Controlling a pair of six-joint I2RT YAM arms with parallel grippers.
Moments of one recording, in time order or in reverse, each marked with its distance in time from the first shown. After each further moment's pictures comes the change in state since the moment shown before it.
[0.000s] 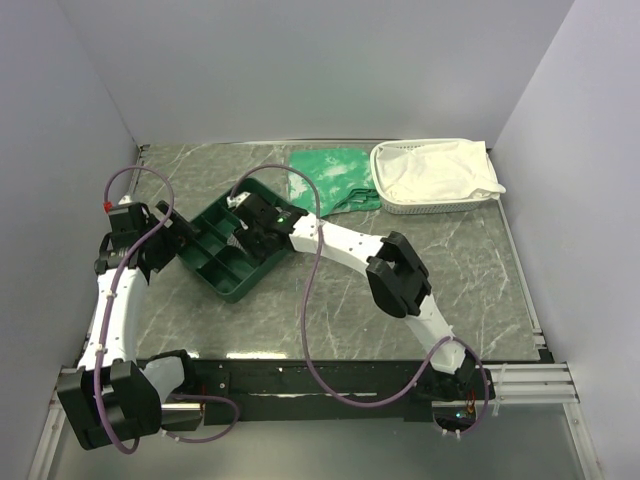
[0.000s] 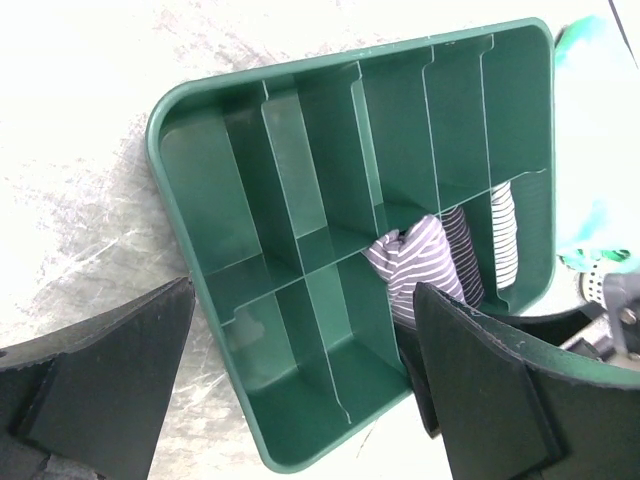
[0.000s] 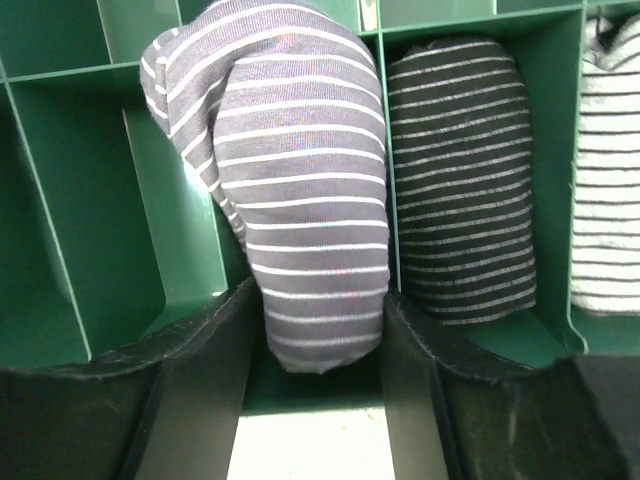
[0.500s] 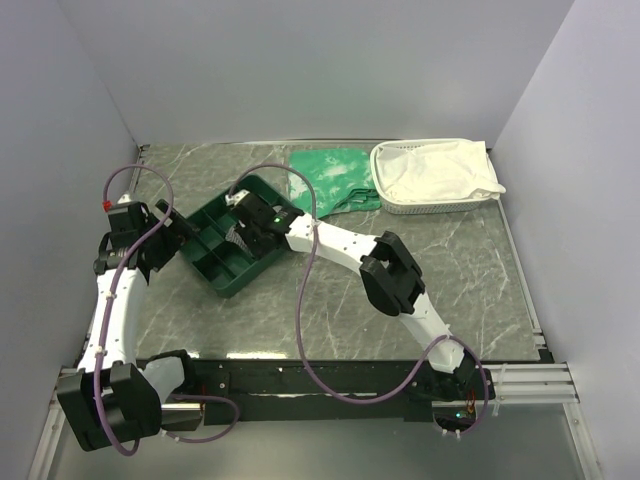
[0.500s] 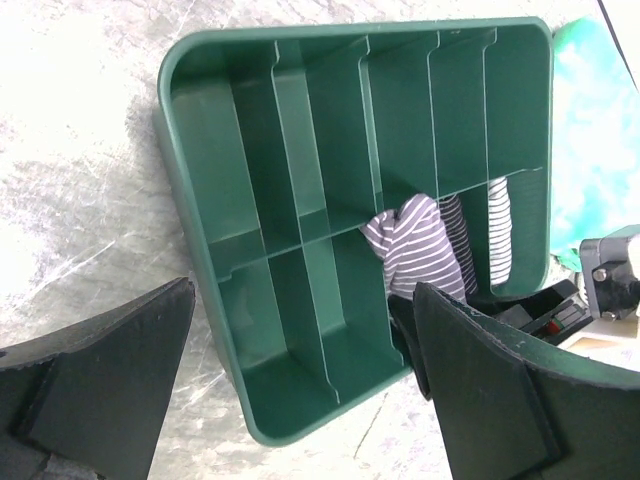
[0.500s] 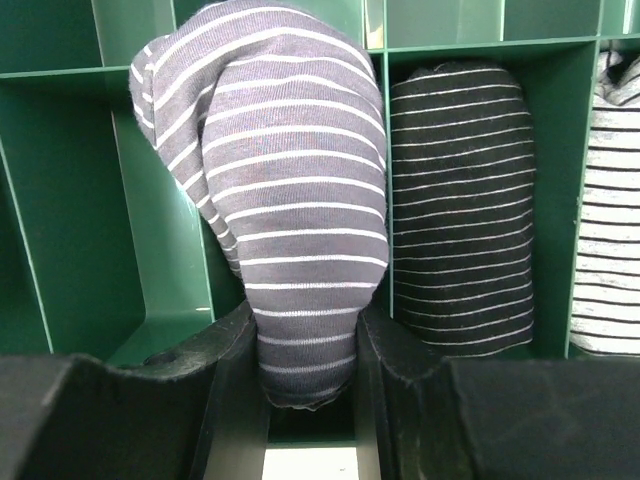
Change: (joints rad) left arm -0.002 -0.005 0.011 -0.006 0.000 0.000; right arm 0.000 0.052 0.043 0.035 0.032 0.006
